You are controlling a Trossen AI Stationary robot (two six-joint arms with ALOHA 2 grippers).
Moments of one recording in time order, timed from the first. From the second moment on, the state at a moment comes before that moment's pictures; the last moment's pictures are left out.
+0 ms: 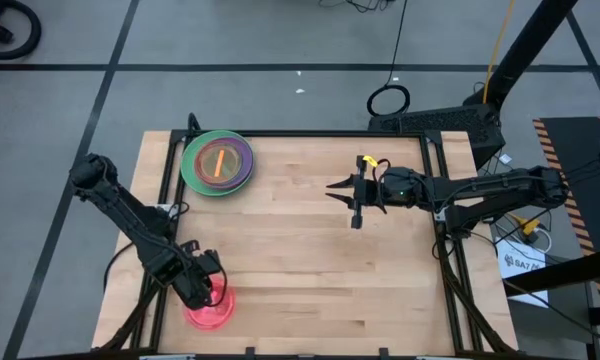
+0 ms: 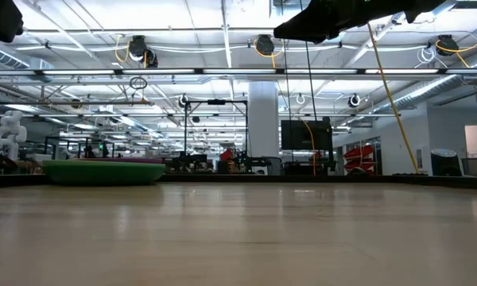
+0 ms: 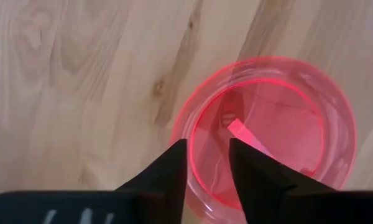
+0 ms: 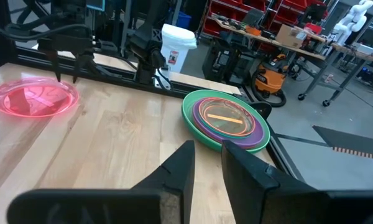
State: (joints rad) left arm -0.81 1.34 0.86 -0.92 -0.09 -1.17; right arm -0.03 1.15 0.72 0.21 0.13 -0.26
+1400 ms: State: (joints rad) left arm -0.85 1.34 0.69 -0.76 -0.15 -1.13; right arm -0.03 1.15 0.72 0.21 0.13 -0.26
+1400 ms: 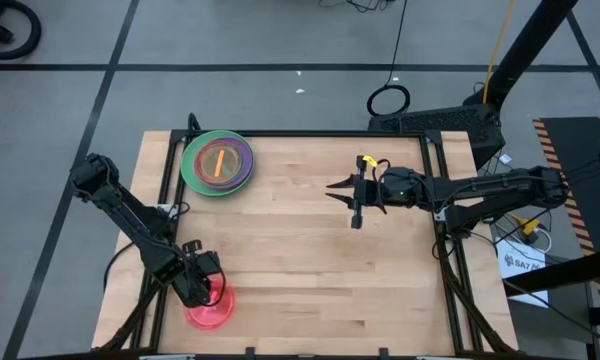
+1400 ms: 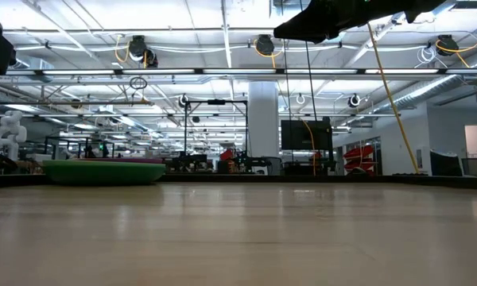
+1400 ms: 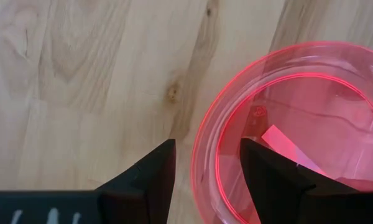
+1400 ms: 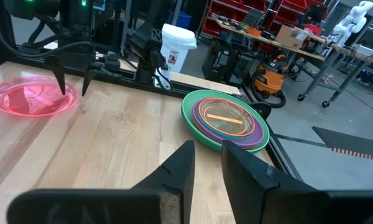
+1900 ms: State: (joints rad) left arm -0.85 1.41 0.69 -0.74 -0.15 -1.09; right arm -0.03 1.15 0.72 0.21 0.13 -0.26
